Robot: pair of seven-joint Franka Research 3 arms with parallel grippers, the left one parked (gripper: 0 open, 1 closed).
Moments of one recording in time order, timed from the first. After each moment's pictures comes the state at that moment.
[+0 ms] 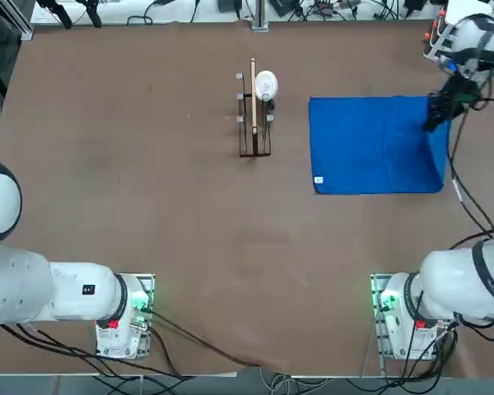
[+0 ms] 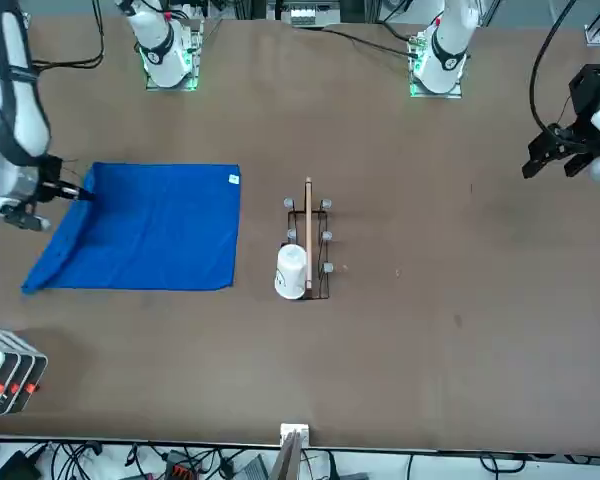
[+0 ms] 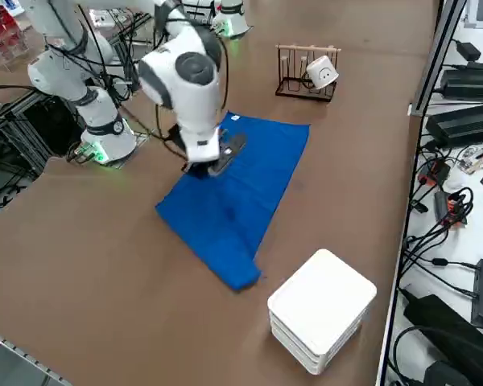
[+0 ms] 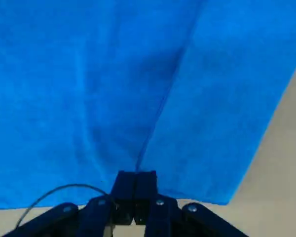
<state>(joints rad) -0.17 0.19 -0.06 -2.10 0.09 2.00 -0.10</state>
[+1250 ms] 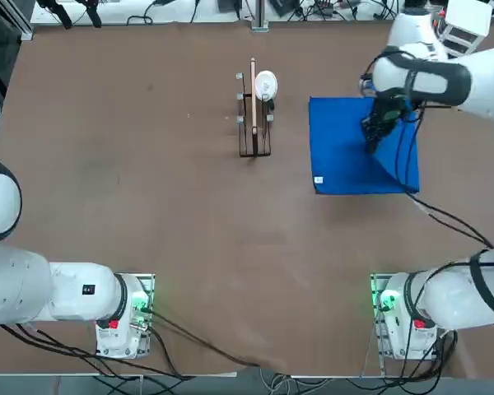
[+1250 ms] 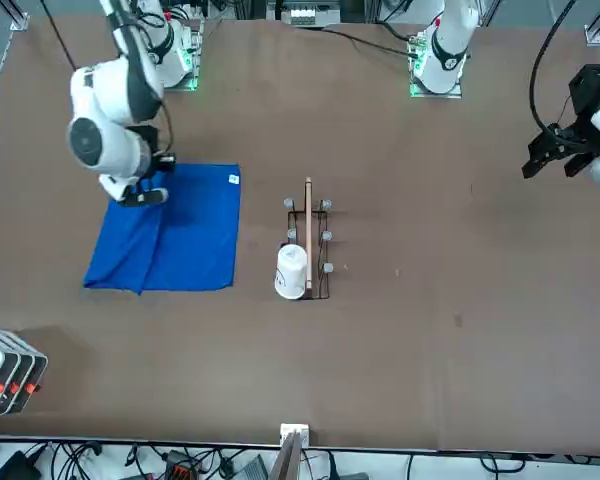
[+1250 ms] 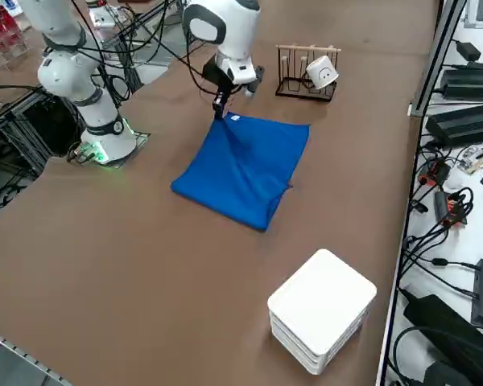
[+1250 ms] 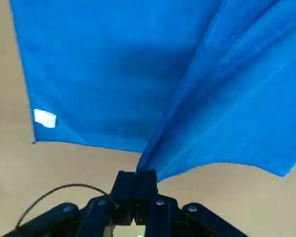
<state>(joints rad) 0.35 0.06 -0.06 -2.27 0.09 1.97 0.11</state>
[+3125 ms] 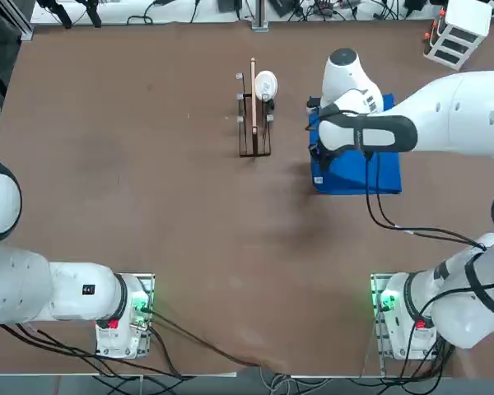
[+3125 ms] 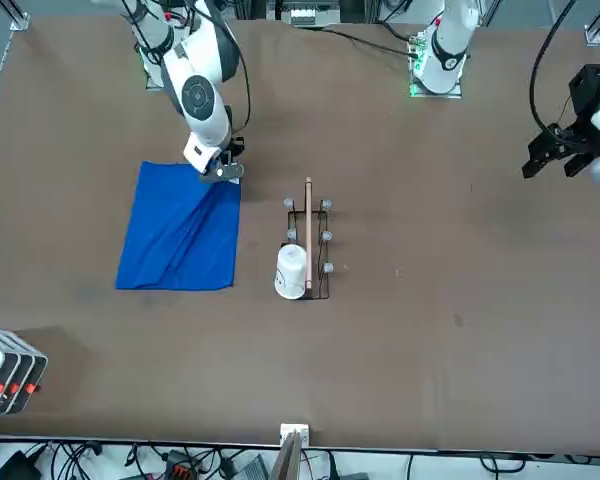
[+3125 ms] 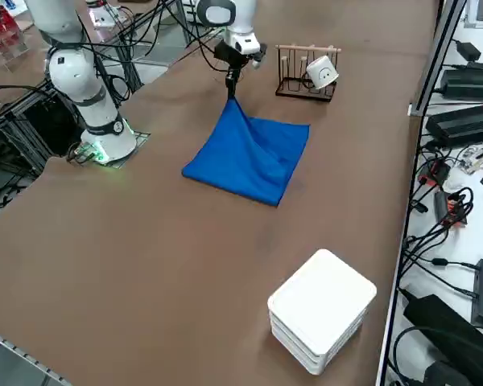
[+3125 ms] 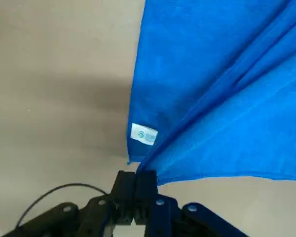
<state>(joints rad) 0.71 0.14 -0.06 -2.28 0.09 2.20 0.43</state>
